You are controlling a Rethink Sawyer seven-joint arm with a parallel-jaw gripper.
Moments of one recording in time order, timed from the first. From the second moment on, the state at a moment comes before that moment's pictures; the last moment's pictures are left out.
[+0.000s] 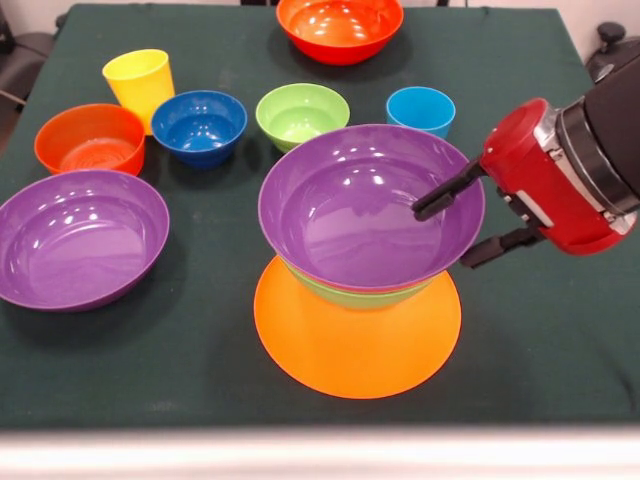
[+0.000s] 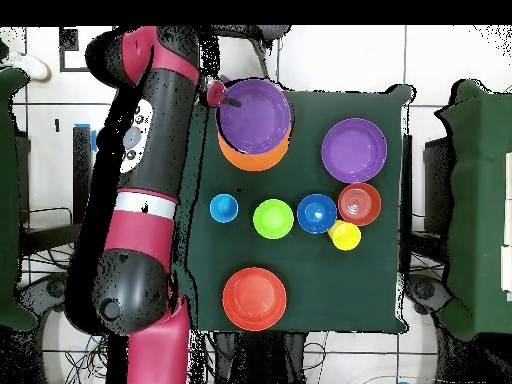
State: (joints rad) arm -0.01 0.29 -1.58 0.13 0.91 1.36 2.16
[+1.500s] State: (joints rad) arm 0.01 0.28 -1.46 0.15 0.91 1.36 2.16
